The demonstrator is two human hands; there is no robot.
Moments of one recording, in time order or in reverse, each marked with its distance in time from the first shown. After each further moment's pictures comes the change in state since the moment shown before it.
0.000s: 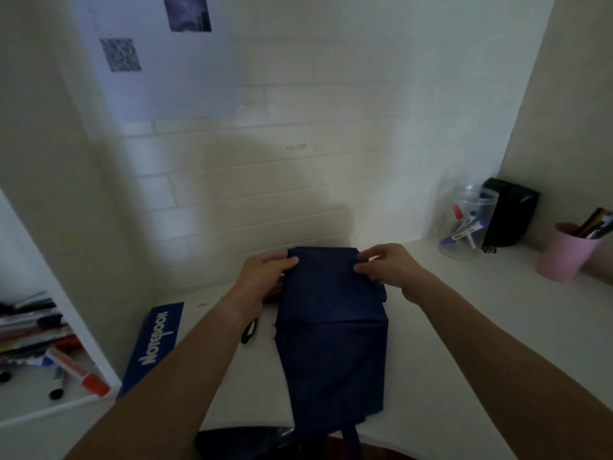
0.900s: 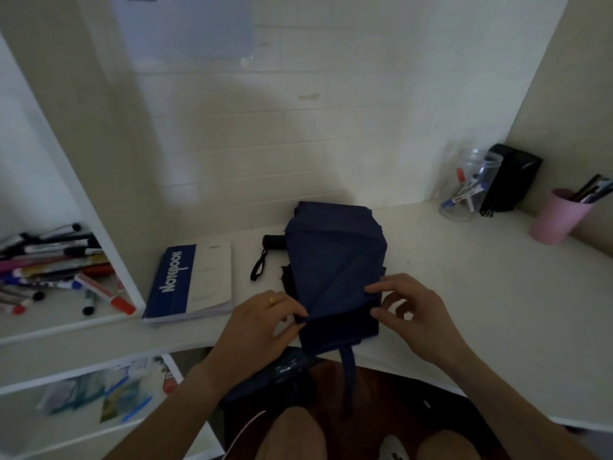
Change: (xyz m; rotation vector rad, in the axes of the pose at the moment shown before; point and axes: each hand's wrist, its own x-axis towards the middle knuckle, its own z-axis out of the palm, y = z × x) left_hand -0.131 -0.119 -0.049 0.961 -0.116 0.980; right_hand -0.162 0.091 0.027 -0.106 0.043 -0.510
